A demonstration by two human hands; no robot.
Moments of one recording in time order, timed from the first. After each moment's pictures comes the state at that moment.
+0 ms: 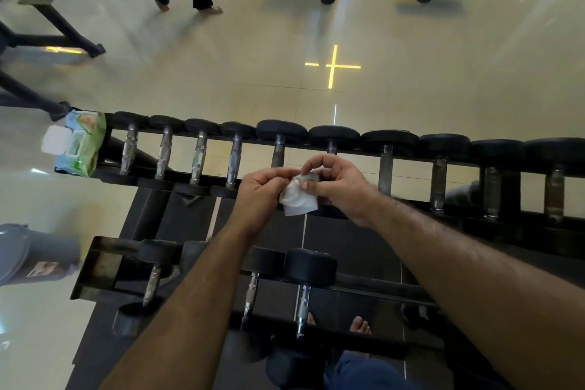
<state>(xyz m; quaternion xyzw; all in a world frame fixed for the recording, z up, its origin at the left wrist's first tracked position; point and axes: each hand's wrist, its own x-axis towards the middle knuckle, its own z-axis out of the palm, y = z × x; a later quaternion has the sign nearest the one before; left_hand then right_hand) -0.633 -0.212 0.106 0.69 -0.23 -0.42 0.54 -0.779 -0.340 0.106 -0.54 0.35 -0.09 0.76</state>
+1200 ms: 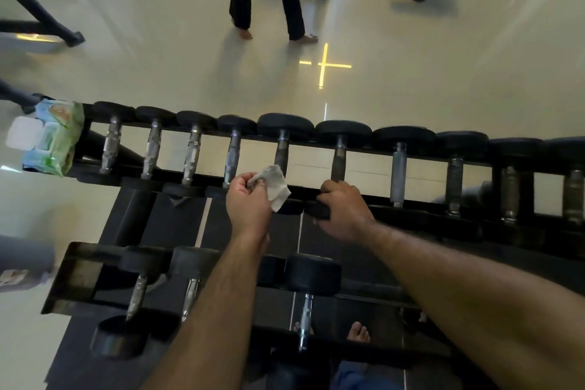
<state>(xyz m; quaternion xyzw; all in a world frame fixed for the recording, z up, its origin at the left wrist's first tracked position) -0.606 -0.219 0.013 0.72 0.01 -0.31 0.62 -0.764 -0.337 -0.021 -0.92 0.33 0.06 0.18</state>
